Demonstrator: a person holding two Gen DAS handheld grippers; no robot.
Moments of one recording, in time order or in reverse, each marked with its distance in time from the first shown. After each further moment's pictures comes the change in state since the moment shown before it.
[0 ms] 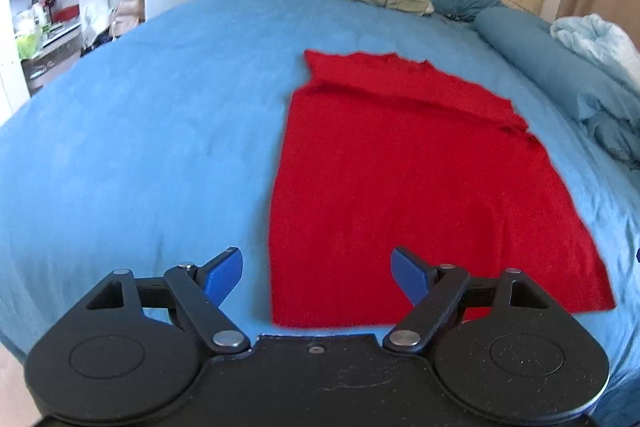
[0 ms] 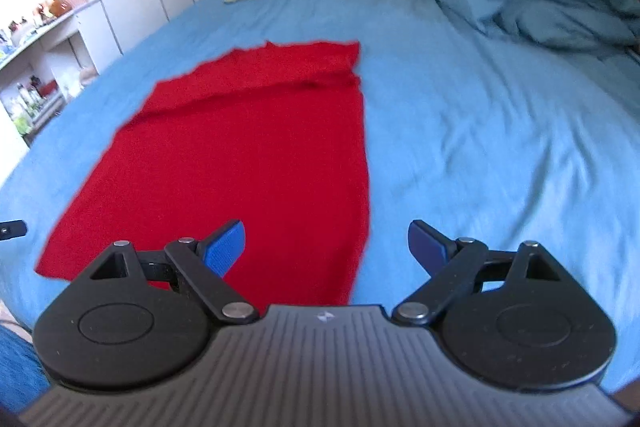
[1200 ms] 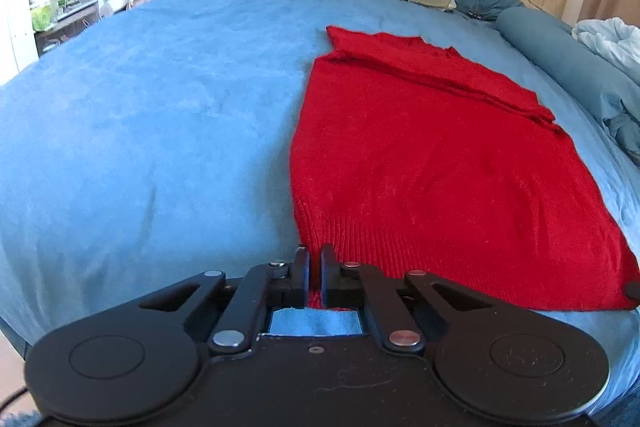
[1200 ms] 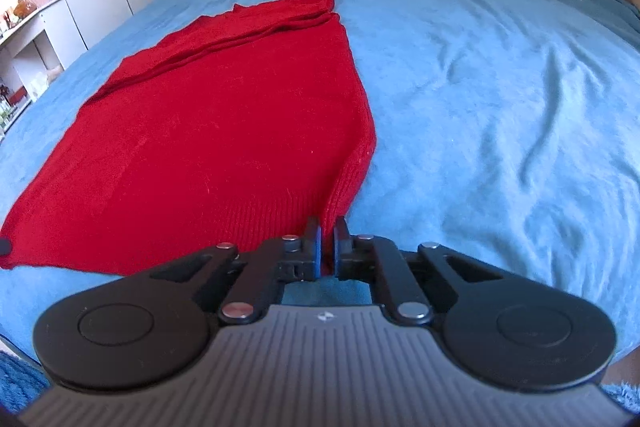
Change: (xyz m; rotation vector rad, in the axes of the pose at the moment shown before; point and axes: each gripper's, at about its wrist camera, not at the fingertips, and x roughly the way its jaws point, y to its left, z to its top) left arm 0.027 0.007 -0.025 -0.055 -0.008 0.036; right arm 0.056 0.001 -0.056 0.094 0.009 -0.053
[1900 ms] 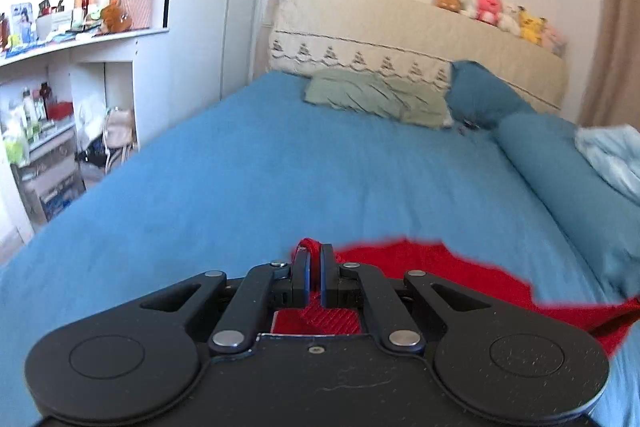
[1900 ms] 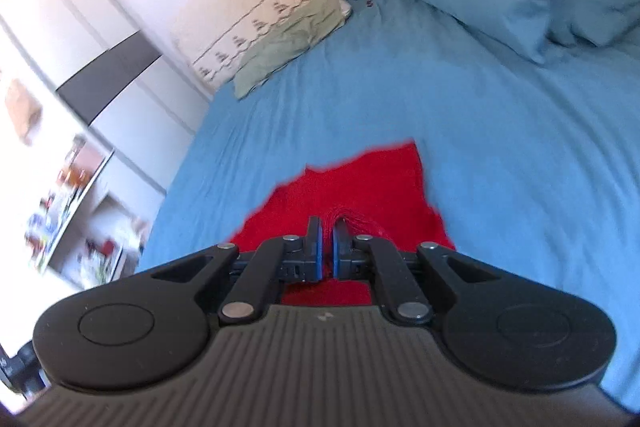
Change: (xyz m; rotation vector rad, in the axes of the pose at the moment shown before) left arm 0.042 -0.066 0.300 -0.010 -0.251 0.017; right arm 0.041 0.004 0.309 0.331 -0.064 0.280
